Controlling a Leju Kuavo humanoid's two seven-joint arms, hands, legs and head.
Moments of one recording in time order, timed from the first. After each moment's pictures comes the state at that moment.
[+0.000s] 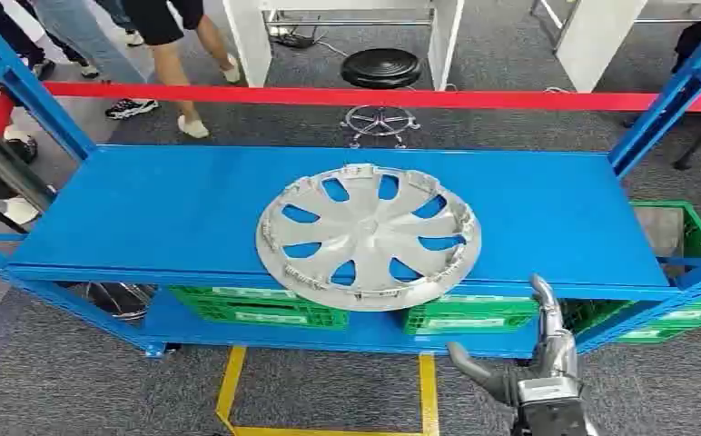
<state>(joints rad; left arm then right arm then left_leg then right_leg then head) 0.11 -0.21 0.52 -0.51 -0.89 0.11 -0.20 0.28 -0.07 0.33 -1.74 0.34 -0.45 -0.44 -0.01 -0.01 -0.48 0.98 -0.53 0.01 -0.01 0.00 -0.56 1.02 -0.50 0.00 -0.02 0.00</state>
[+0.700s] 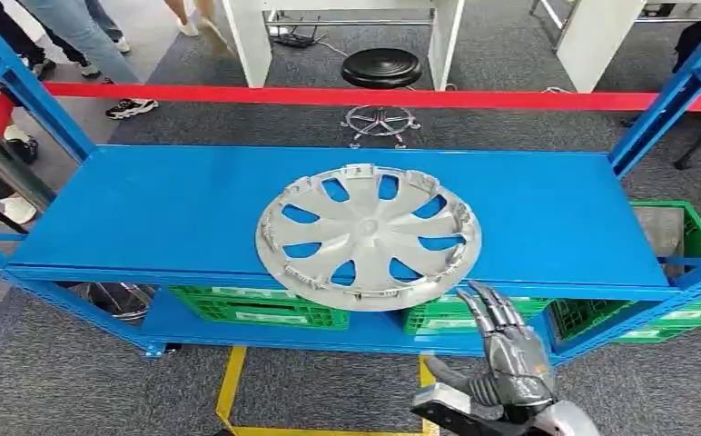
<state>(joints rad) 0.01 -0.16 0.54 -0.39 -1.02 0.10 -0.20 0.15 -0.26 0.50 -1.62 0.95 -0.49 -0.07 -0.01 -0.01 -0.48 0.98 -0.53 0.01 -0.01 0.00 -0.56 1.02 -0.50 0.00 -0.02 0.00</state>
